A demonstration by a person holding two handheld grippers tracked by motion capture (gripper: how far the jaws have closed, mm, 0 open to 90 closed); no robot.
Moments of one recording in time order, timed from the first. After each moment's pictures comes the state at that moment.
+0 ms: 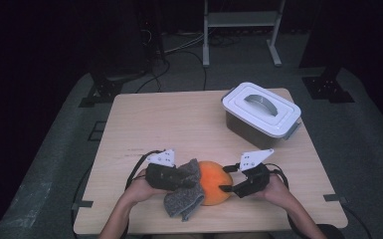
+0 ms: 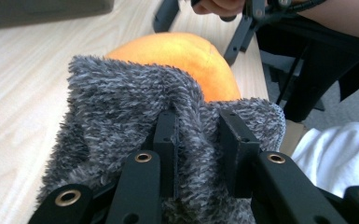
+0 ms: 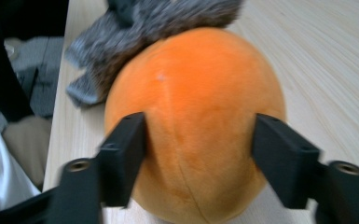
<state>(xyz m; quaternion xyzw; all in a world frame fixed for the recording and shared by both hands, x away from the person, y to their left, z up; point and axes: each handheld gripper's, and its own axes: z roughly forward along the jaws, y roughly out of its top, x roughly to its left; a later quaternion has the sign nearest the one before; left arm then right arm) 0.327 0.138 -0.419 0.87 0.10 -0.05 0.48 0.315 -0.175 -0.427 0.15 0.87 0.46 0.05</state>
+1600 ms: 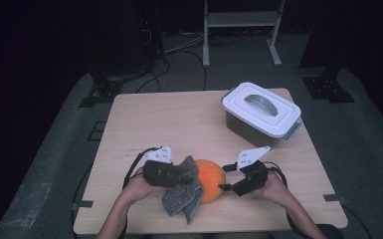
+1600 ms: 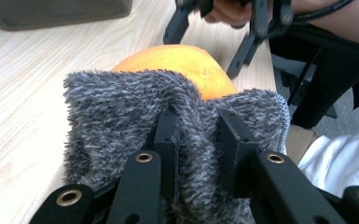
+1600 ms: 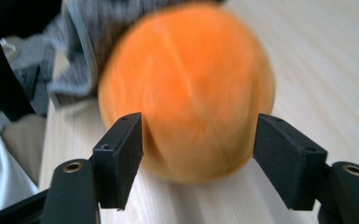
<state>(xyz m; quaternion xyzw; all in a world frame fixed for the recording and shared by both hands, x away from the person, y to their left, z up) 0.329 0.142 -0.409 0.87 0.13 -0.03 0.48 0.322 -0.169 -0.433 0.15 0.89 0.44 0.04</state>
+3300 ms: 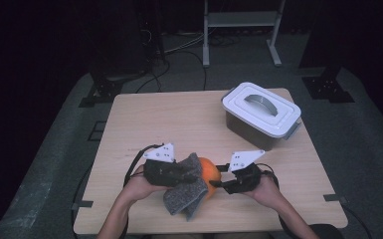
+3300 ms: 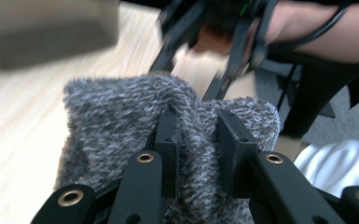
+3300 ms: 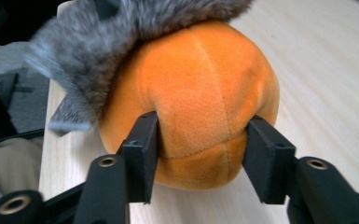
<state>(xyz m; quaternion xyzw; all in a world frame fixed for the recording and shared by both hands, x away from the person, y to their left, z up) 0.313 0.129 -0.372 0.86 0.09 -0.01 0.50 0.304 -0.145 -0.412 0.14 0.87 0.47 0.09</state>
